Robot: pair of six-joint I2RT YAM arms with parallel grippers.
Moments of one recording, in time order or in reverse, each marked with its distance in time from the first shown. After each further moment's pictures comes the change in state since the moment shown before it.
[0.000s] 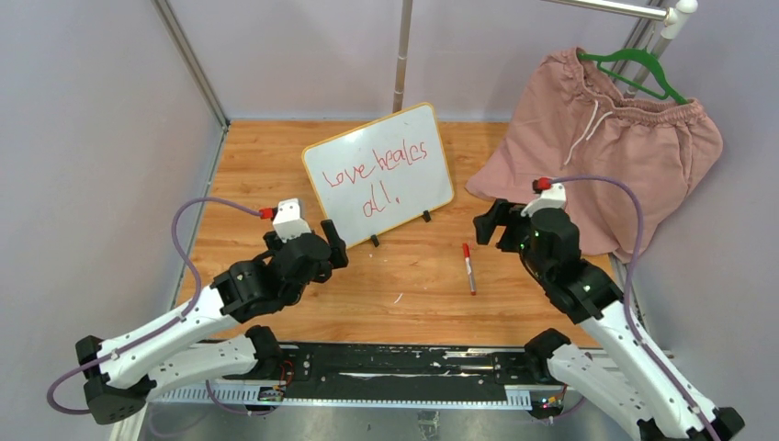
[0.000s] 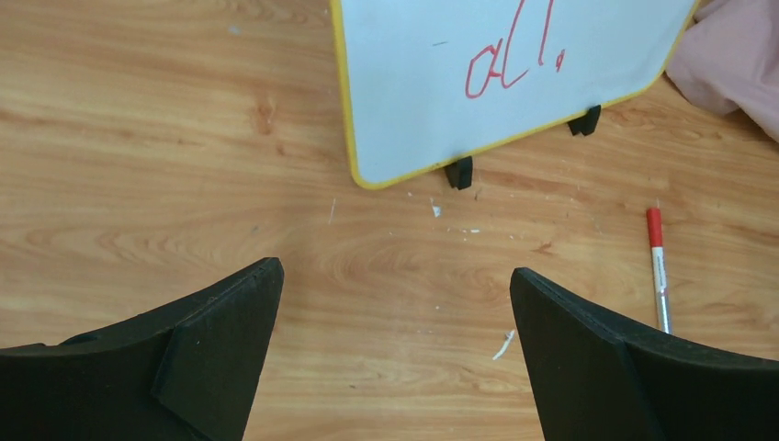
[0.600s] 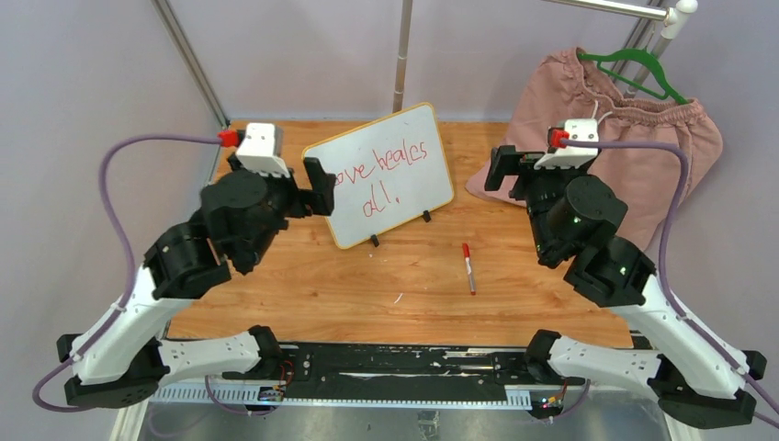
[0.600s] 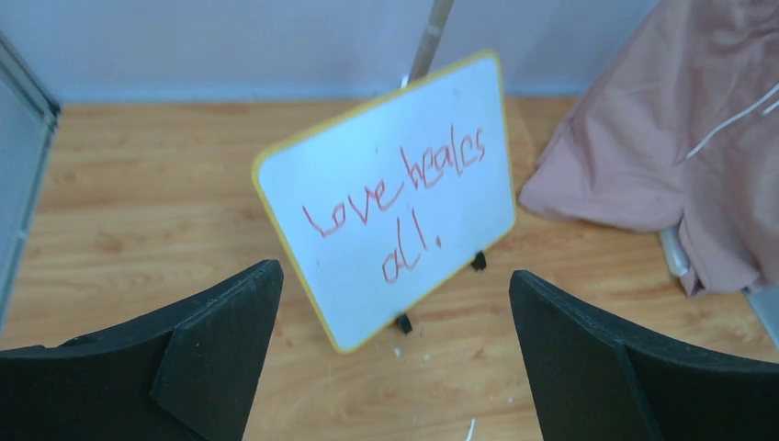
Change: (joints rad) left arm 0.000 0.218 0.674 -0.092 0.029 0.435; right arm 0.374 0.185 0.616 0.038 0.623 -0.424
